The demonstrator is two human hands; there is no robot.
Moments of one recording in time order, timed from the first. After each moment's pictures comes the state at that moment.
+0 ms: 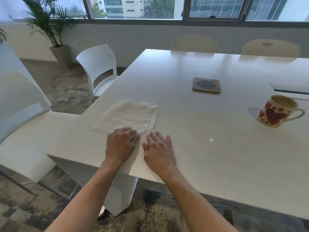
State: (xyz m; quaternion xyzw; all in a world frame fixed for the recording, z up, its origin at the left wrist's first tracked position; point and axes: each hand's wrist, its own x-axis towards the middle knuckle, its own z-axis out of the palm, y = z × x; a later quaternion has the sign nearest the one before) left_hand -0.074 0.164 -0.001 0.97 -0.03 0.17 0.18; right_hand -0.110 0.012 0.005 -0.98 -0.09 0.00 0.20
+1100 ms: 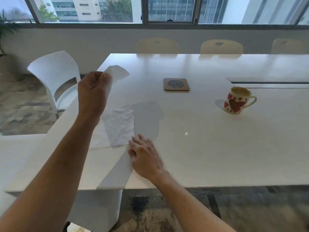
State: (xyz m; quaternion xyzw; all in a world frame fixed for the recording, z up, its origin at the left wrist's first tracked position) left_hand -0.016 0.131 0.157 0.75 -0.06 0.24 0.61; right_hand -0.112 0.011 0.007 -0.95 -0.08 -0.05 0.30
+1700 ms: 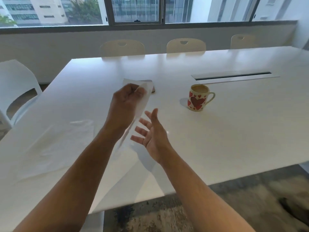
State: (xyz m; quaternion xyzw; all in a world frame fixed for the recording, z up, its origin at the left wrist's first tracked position) left_hand -0.057 -0.047 0.148 0.74 -0.25 0.05 0.62; right_hand -0.105 -0.129 0.066 -0.46 0.13 -0.06 0.88
